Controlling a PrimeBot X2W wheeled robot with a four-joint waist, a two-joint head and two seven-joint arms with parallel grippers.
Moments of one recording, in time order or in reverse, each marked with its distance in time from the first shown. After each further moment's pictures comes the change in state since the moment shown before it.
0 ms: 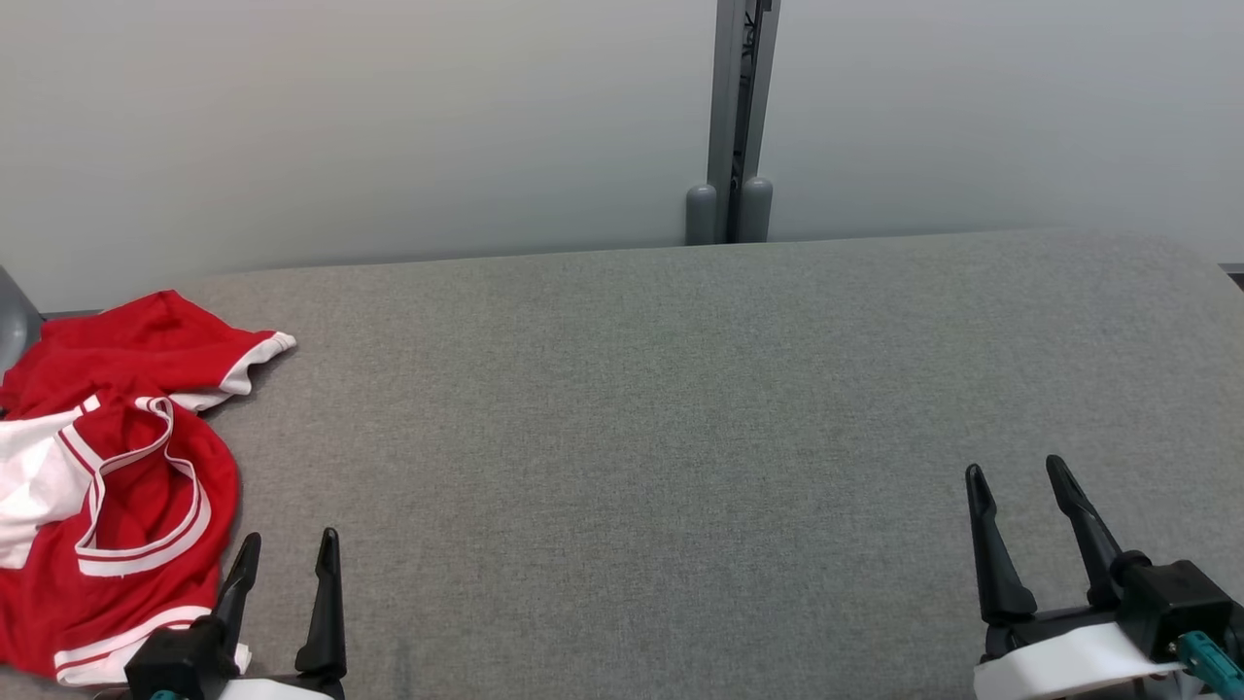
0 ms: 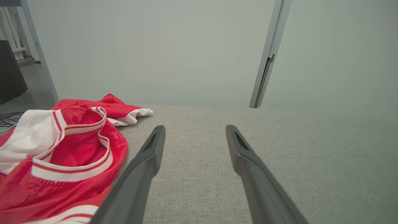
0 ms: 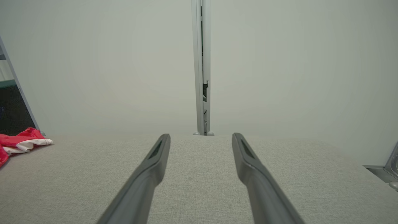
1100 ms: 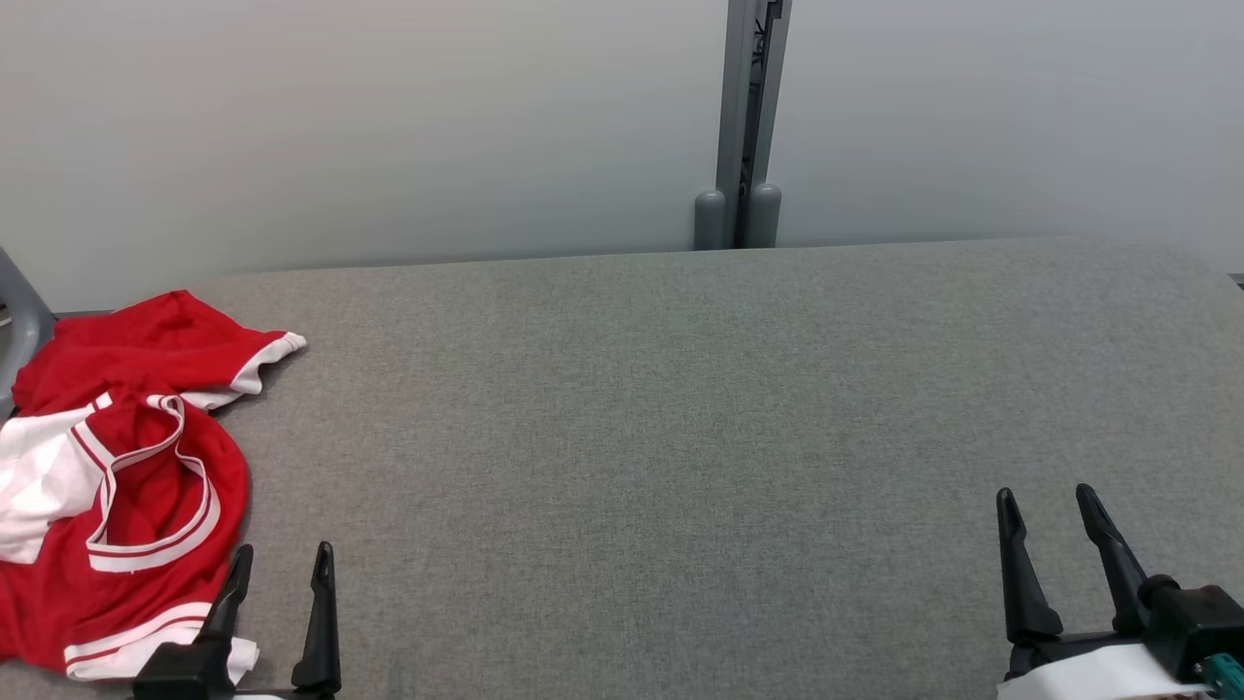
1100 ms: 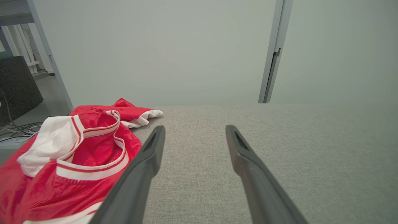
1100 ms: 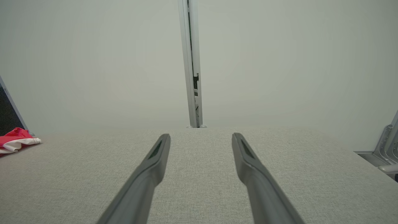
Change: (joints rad) left arm 0.022 0.001 0.014 -0.002 0.085 0.012 -0.025; right arm 0.029 -0.001 -0.046 0.042 0.023 0.000 -0.028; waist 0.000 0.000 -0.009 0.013
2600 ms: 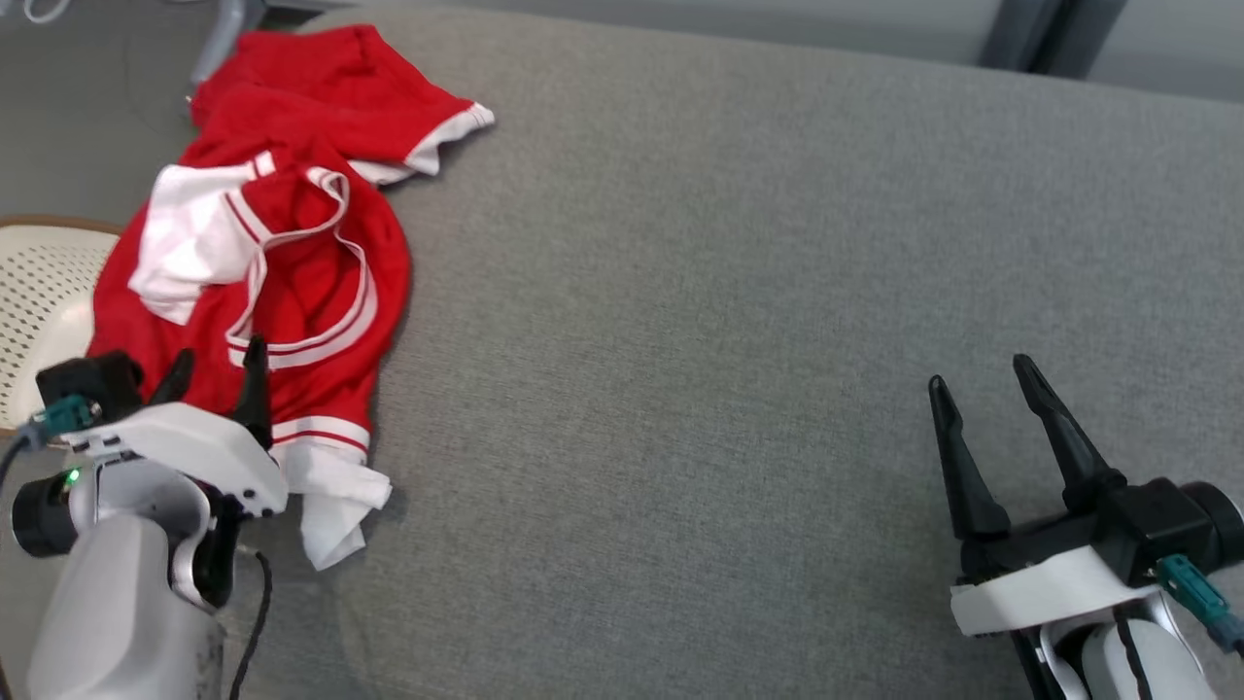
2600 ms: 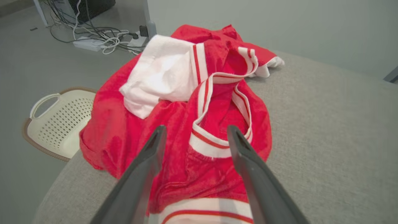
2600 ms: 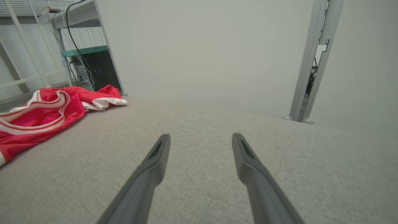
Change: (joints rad) left arm -0.512 0.073 0.041 0.342 -0.190 -0.011 0.300; right arm -0.165 -0.067 0.145 -0.058 -0.033 0.001 0.000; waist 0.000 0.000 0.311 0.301
